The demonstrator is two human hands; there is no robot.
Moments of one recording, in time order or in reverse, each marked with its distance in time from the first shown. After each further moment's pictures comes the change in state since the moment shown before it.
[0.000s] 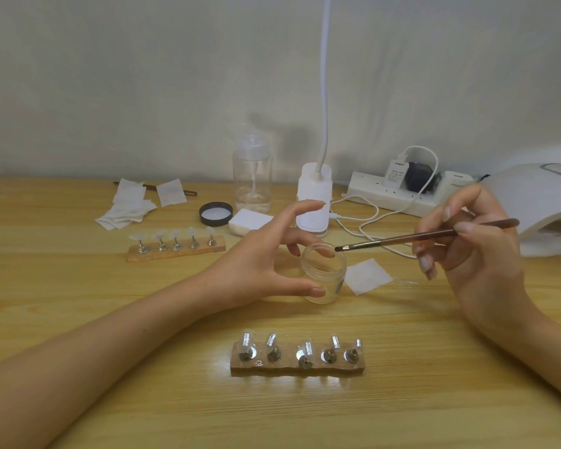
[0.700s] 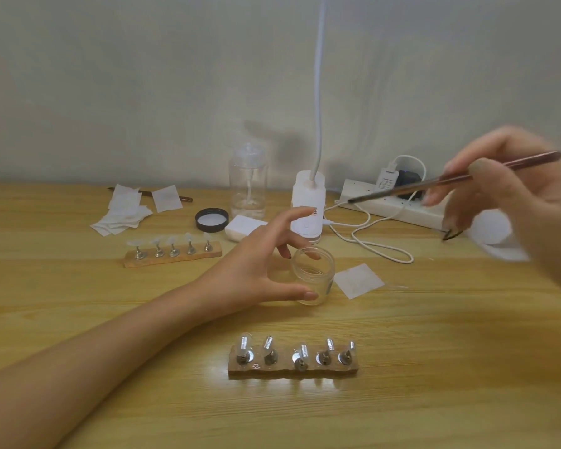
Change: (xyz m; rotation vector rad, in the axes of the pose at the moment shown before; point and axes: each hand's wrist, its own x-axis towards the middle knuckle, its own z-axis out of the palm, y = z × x) left_hand -0.002 0.000 0.000 0.045 0.040 0.036; right_hand 0.033 -0.071 -0.008 -0.477 -0.213 -0.166
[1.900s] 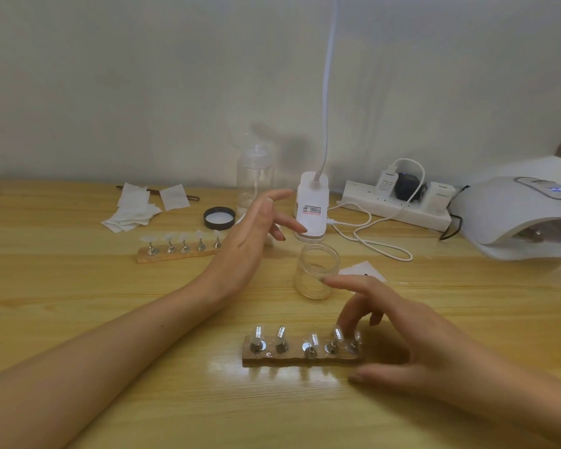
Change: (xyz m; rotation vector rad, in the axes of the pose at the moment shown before) left_hand 0.001 -0.009 -0.001 -0.329 0.305 -0.046; right_hand -0.072 0.004 0.084 -0.247 -0.594 0.339
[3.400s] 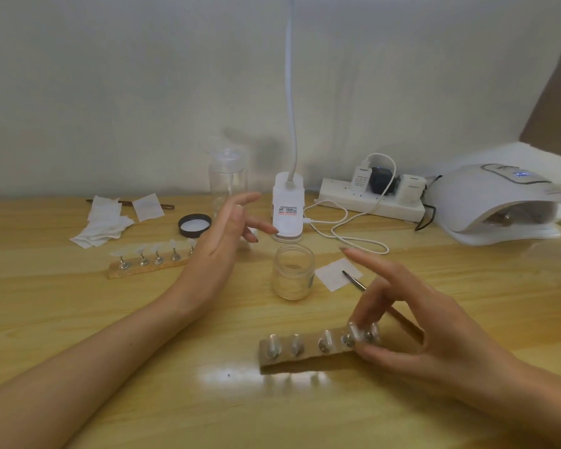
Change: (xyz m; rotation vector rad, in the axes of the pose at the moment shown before) left_hand -0.003 0.000 0.000 0.042 0.031 0.037; right_hand -0.031 -0.006 -0.010 -0.136 0.336 -0.103
